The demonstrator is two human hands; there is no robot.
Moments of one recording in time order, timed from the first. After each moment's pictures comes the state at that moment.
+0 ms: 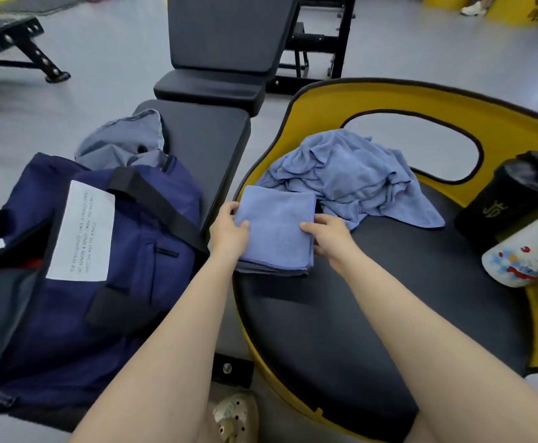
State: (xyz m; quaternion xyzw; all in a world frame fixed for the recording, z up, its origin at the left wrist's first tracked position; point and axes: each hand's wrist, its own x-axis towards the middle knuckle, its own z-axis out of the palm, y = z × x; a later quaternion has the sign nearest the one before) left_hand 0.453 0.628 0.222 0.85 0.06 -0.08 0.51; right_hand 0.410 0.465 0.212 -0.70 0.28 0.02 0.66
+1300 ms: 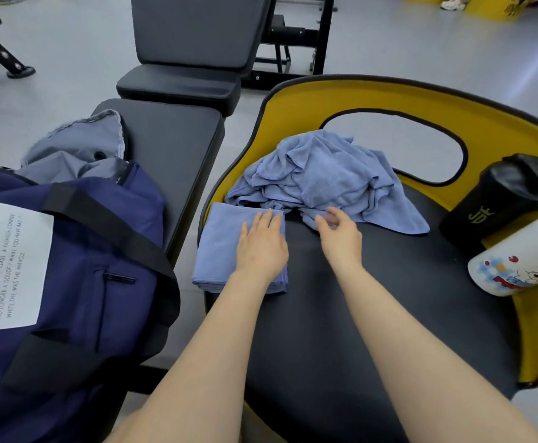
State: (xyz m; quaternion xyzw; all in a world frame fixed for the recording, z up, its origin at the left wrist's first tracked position) left_hand 0.454 0.542 0.200 0.96 -0.20 -0.09 0.16; right_hand 0.422 0.411 0.189 -0.79 0.31 -0.13 0.52
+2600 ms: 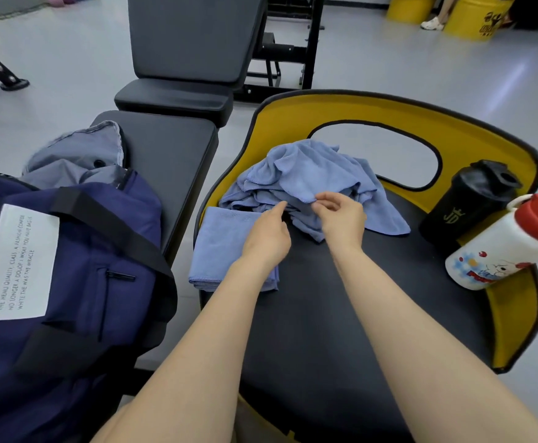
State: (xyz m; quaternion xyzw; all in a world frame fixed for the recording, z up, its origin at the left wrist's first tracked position) left_hand 0.443 0.531 0.239 0.89 -0.17 -0.16 0.38; right_hand 0.421 0.402 0.228 -0.75 0.29 -0.24 0.54
